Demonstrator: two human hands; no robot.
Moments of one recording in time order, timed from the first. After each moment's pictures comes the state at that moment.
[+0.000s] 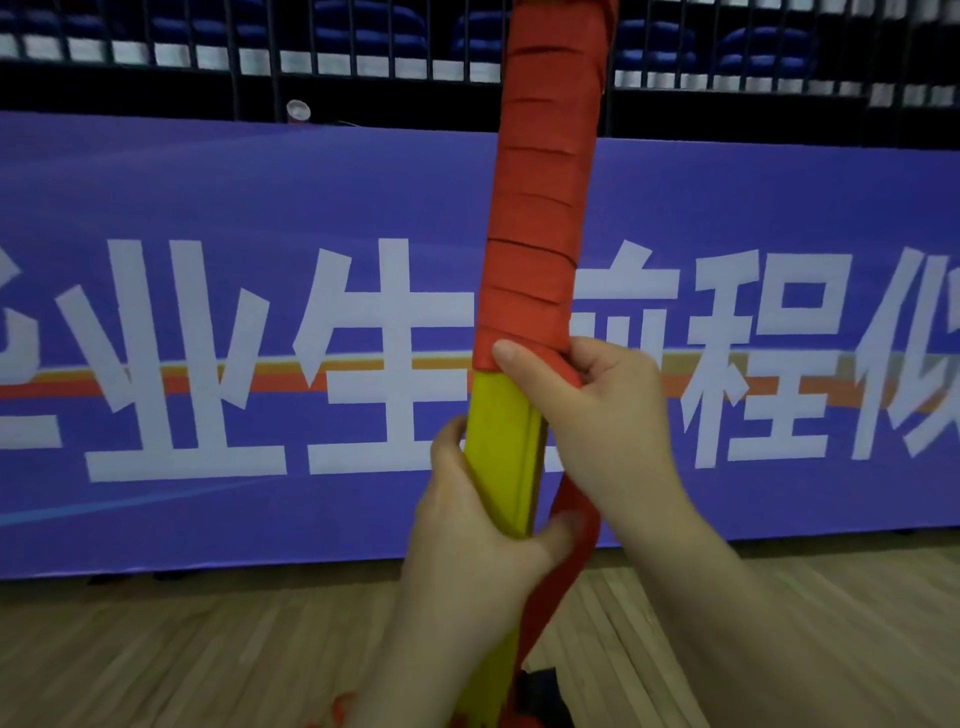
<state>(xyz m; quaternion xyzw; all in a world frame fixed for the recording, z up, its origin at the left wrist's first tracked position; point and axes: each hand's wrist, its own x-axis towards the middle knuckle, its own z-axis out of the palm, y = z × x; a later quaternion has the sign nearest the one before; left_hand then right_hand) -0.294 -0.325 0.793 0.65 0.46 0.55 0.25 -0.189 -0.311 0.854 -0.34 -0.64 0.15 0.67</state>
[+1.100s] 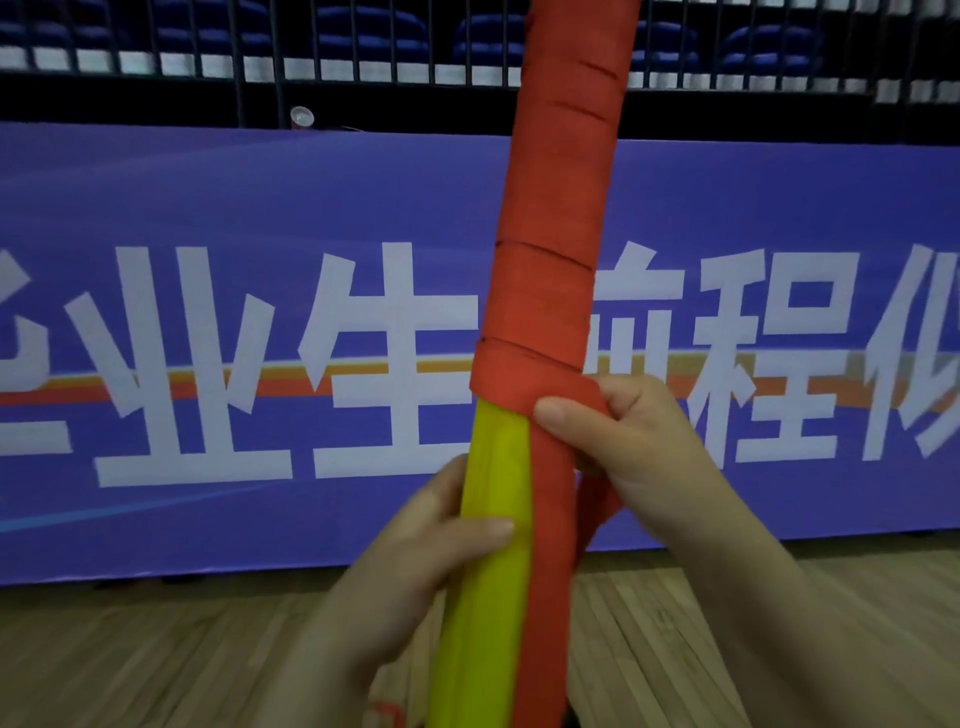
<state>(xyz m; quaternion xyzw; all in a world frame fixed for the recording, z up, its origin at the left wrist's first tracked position) -0.327 -0.323 0.792 0.66 0.24 0.46 0.55 -0.161 -0.313 0.847 -0.25 -0.71 0.34 0.57</state>
